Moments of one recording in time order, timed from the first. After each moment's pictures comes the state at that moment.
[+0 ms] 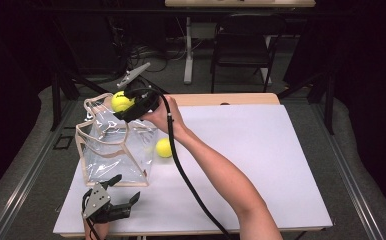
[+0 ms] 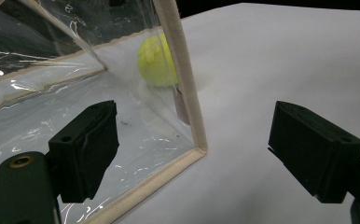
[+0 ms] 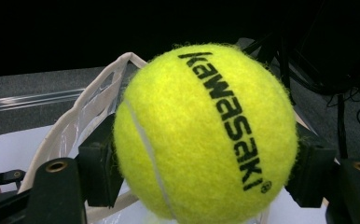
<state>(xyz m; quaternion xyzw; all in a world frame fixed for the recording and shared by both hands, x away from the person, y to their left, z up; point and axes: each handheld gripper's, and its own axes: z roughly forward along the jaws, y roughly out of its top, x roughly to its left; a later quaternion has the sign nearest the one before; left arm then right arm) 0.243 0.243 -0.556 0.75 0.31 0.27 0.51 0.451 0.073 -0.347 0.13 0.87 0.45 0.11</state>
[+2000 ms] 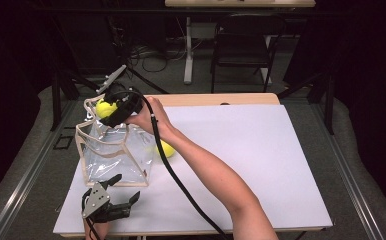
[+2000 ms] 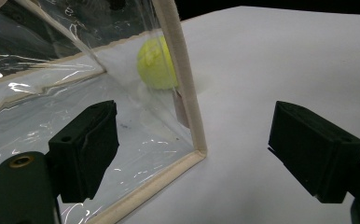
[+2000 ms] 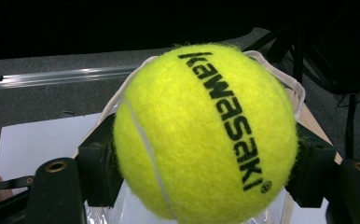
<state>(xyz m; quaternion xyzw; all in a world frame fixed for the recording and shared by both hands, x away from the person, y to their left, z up) 0.244 0.244 -0.555 0.75 0.31 0.27 0.52 0.440 0.114 -0.344 0.11 0.90 0.42 0.11</state>
